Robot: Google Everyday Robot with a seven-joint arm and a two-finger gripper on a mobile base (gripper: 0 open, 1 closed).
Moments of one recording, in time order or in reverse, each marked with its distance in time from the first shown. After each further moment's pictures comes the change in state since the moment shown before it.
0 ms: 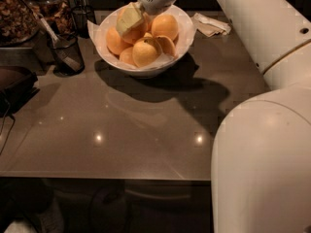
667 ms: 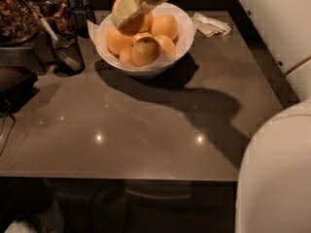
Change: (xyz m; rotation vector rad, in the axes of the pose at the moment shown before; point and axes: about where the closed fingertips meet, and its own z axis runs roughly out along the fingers) arm -0.011 0.037 -0.035 -0.019 -0.040 -0.026
